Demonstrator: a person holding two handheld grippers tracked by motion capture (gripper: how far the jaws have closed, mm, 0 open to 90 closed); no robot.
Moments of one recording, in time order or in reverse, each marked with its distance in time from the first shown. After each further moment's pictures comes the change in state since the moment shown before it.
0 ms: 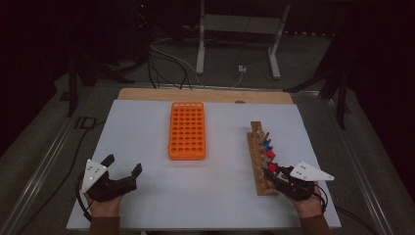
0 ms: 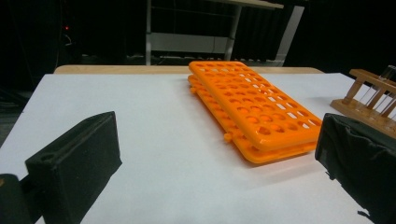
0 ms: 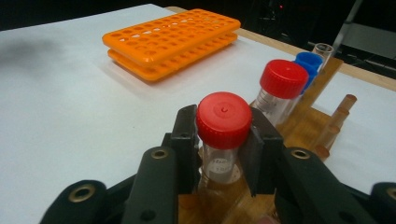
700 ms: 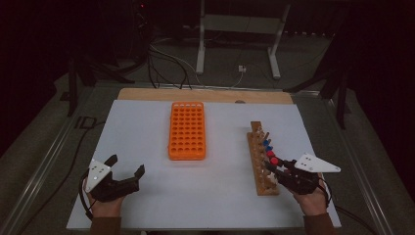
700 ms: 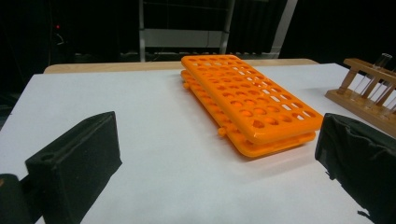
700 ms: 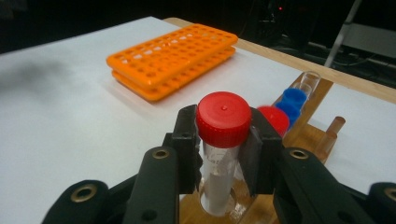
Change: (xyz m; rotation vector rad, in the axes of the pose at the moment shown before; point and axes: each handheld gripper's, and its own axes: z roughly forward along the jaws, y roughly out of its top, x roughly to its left) left arm -0.004 -0.001 0.004 0.024 -0.012 0.031; right arm -0.005 0.032 -0.010 -0.005 0.002 0.046
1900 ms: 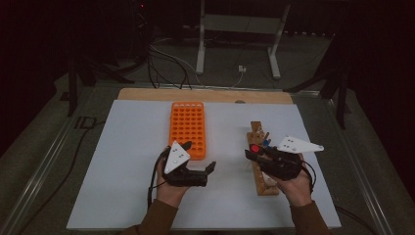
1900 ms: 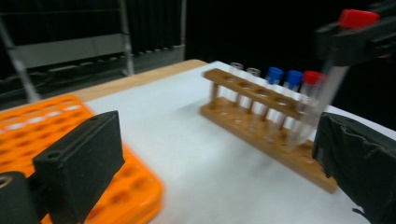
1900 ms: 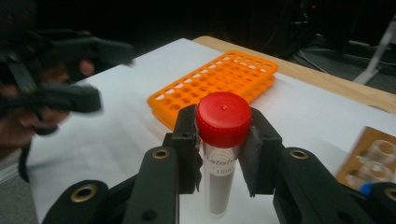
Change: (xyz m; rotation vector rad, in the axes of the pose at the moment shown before) left arm -0.148 0.046 0.085 0.026 -0.386 0.171; right arm 0.027 0.058 0.033 0.005 0.133 0.047
